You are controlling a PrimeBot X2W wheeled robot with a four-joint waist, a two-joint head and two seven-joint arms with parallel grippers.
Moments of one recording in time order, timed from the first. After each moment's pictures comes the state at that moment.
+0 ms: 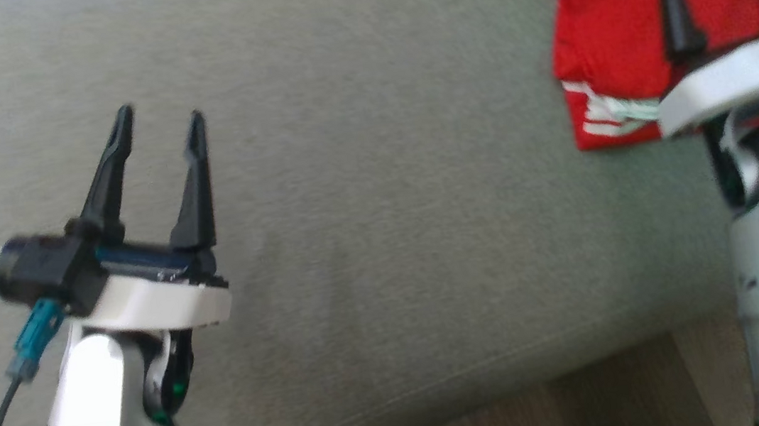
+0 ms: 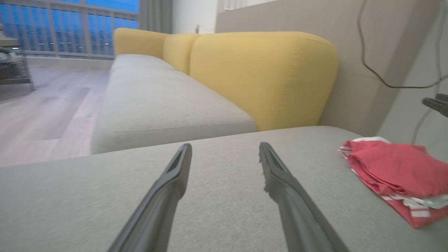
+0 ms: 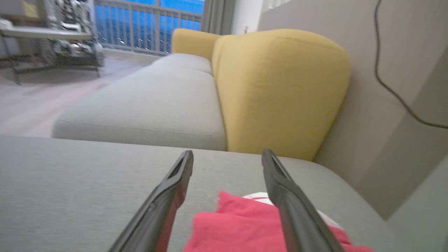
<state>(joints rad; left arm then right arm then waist) -0.29 0.16 -0.21 0.03 -0.21 -0.09 -0.26 -0.59 -0.05 -0.16 0.23 -0.09 0.13 -0.11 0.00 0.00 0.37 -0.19</state>
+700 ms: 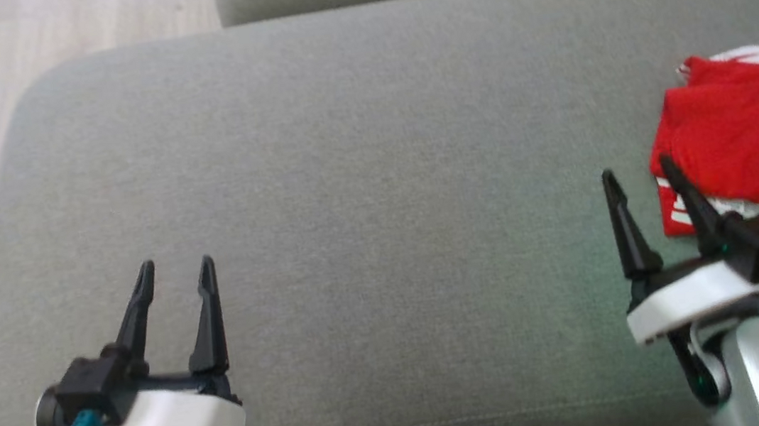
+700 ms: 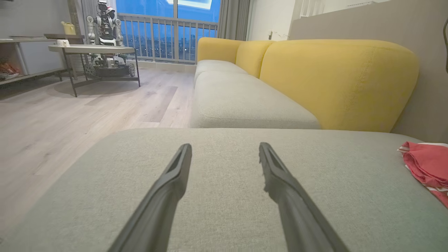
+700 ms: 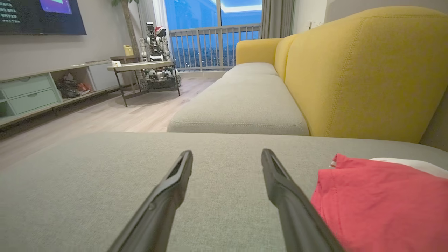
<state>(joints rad) 0.00 0.05 -0.09 0.07 -0.14 -0.11 -0.26 -0.15 -0.05 -0.03 0.21 0.10 0.13 -0.25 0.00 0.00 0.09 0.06</state>
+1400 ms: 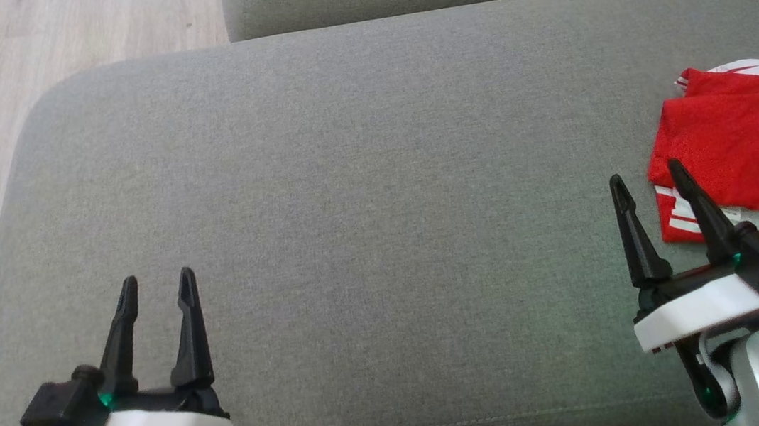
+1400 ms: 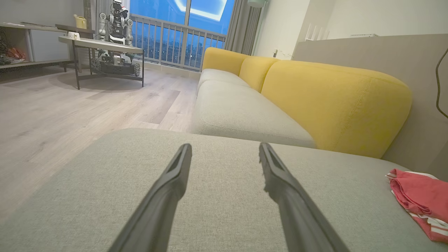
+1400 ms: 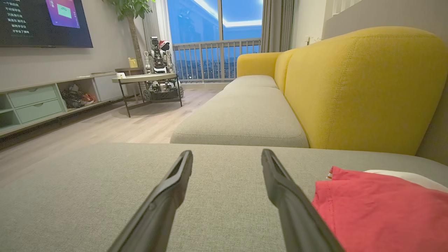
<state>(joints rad) 0.06 0.05 -0.06 0.01 -0.25 -0.12 -0.26 -0.09 -0.05 -0.04 0.13 0.11 0.13 -0.25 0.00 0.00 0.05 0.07</state>
